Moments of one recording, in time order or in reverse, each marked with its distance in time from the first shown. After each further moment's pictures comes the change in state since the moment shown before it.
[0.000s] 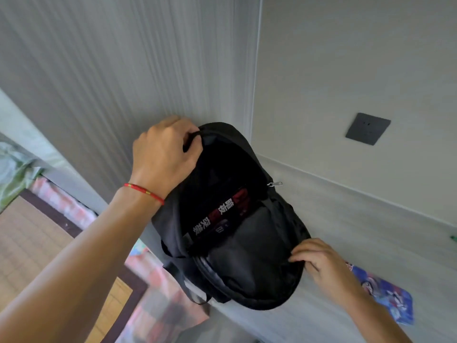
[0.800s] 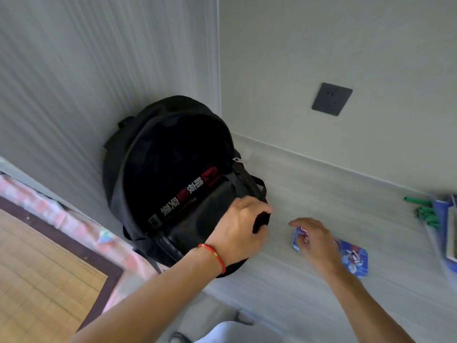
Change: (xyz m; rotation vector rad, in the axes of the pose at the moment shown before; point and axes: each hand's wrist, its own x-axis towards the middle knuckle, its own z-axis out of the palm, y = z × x) left_hand -0.150 0.133 0.100 -0.534 -0.724 0.120; right_hand -0.047 0.061 0.008 -0.029 0.151 0.476
